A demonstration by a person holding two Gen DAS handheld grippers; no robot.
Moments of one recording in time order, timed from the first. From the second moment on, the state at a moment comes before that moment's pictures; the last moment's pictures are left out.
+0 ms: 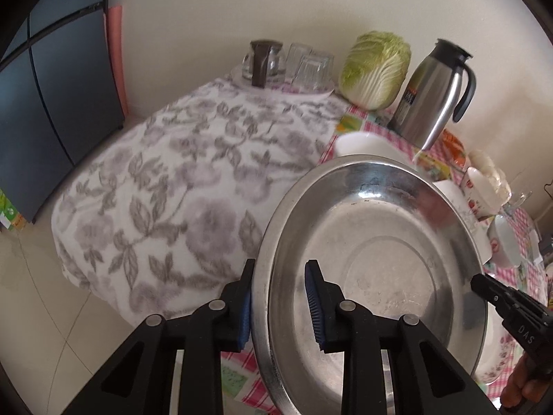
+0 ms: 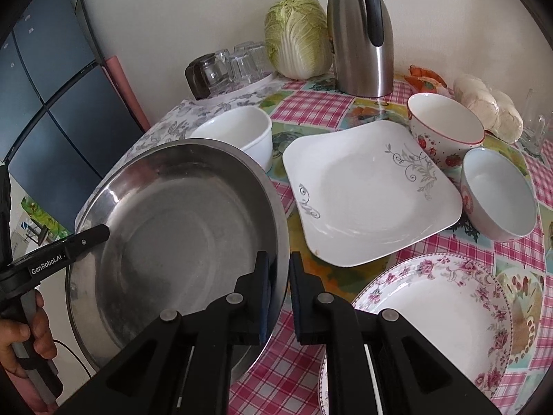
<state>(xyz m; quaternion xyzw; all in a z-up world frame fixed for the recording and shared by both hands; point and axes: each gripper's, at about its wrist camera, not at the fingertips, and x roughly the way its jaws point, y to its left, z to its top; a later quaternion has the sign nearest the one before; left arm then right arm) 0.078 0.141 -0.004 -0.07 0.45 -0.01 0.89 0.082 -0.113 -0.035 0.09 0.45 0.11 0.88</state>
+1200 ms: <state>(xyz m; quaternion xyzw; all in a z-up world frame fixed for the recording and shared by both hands) 0.170 -0.024 0.003 -0.08 0.50 -0.07 0.86 0.076 -0.274 -0.016 0.24 0.39 -0.02 0.89</state>
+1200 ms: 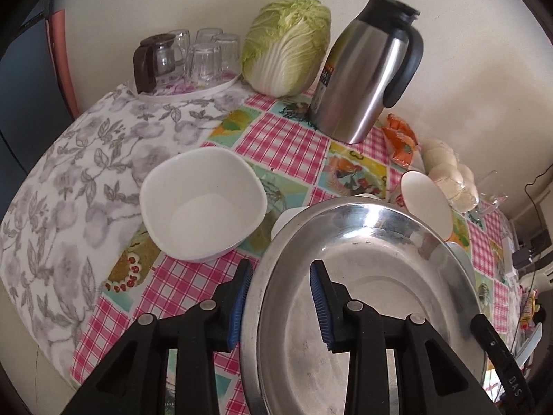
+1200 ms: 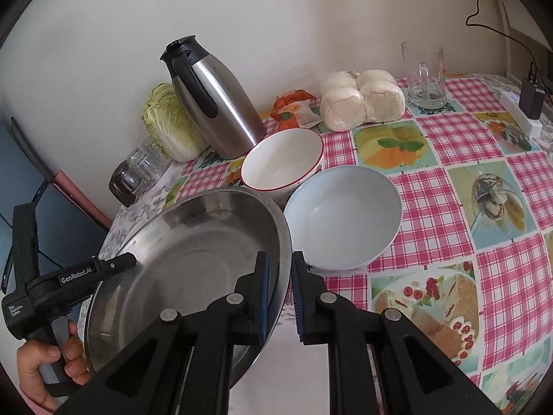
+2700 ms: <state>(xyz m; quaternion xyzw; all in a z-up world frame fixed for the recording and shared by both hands) 0.223 0.002 -0.050 -0.18 0.51 -0.06 0.84 0.127 -0.248 -0.056 0.18 0.45 -0.04 0.87</state>
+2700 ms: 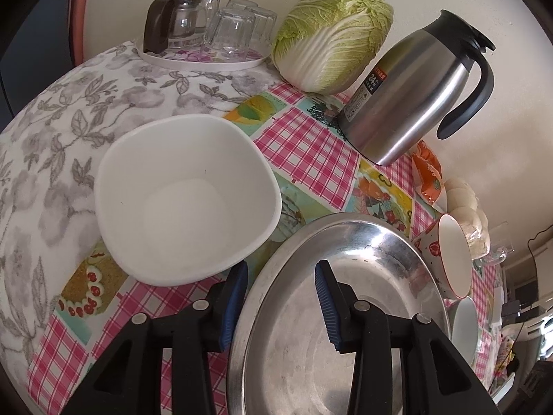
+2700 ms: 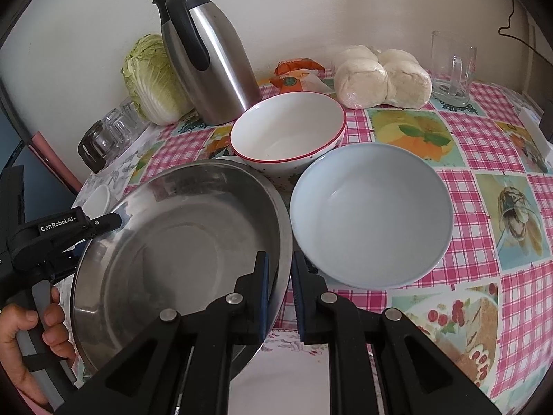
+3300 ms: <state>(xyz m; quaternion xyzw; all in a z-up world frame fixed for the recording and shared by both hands) 0.223 -0.004 -0.048 -0.16 0.53 -0.05 0.83 0.130 -0.248 -0.057 0.17 0.46 -0.04 0.87</state>
